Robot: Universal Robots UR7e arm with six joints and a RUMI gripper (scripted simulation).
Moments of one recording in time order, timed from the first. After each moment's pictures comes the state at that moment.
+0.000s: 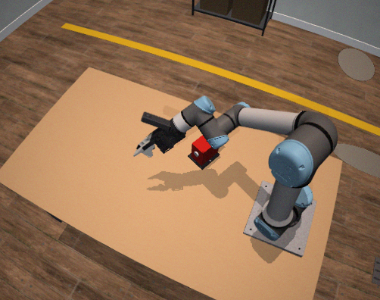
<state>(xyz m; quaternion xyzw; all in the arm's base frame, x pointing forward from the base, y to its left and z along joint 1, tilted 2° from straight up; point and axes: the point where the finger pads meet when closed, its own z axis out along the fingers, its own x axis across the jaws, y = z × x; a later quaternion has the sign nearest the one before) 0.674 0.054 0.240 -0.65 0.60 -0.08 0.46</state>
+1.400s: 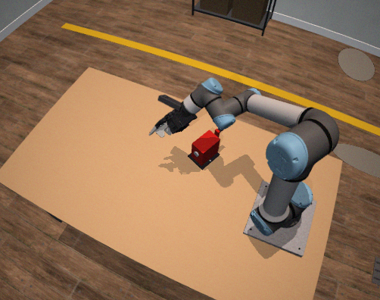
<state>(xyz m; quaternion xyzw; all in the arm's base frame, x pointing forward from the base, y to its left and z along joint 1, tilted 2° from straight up) 0.656 -0.075 0.210 -0.49 0.78 0.01 0.39</state>
